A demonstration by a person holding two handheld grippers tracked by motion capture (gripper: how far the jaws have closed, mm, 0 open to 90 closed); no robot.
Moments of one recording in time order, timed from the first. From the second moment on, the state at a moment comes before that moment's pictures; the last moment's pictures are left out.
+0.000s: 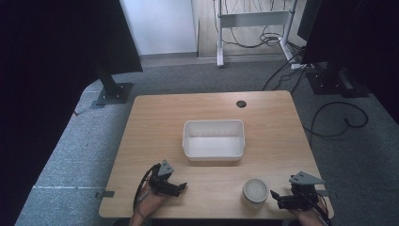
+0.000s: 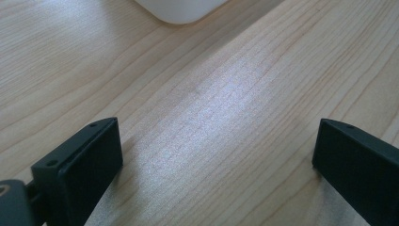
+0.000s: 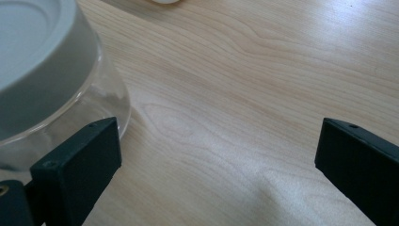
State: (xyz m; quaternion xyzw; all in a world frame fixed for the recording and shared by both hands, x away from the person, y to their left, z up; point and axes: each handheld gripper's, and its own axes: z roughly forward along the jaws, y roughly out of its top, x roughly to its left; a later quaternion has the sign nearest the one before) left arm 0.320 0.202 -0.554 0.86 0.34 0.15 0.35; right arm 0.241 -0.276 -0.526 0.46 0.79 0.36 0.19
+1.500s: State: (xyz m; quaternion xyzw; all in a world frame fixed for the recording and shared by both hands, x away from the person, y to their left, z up) left arm 0.320 0.202 -0.554 0.86 0.34 0.15 0.35; right arm 0.206 -0.223 -0.521 0.35 0.83 0.41 0.15
